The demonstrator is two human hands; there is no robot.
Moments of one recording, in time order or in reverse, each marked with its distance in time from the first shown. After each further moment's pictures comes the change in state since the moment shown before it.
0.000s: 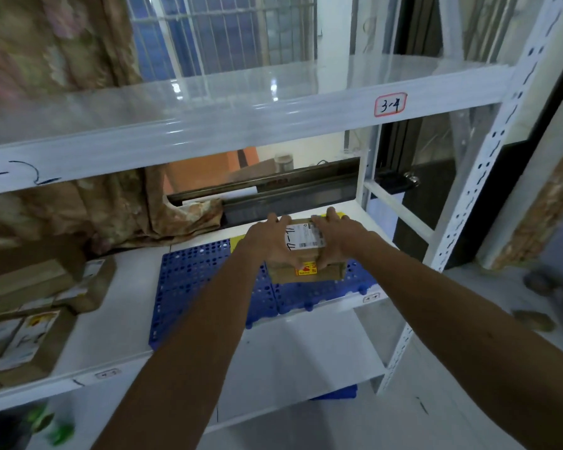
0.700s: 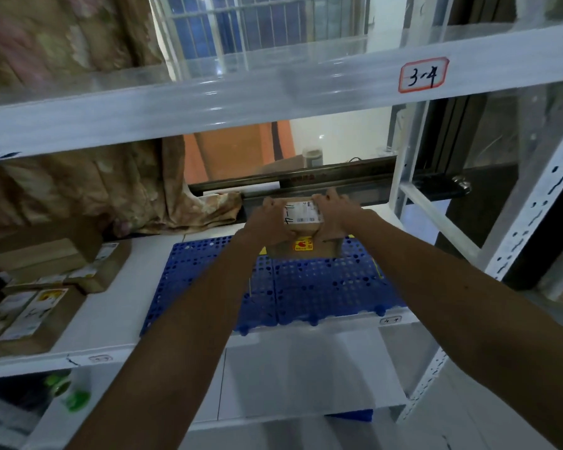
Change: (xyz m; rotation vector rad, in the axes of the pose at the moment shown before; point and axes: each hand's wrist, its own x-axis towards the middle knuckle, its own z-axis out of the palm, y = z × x) left_hand 0.065 -0.024 0.014 -0.086 0.224 -0.165; right_hand 0.111 0.026 0.008 0.036 0.061 -0.158
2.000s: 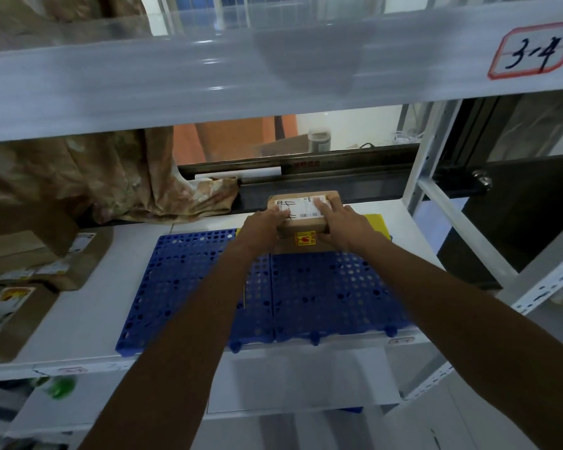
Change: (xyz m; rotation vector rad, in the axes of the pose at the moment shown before) left_hand 0.042 -0.042 0.049 0.078 -0.037 0.036; right_hand 0.070 0.032 0.081 0.025 0.059 -0.029
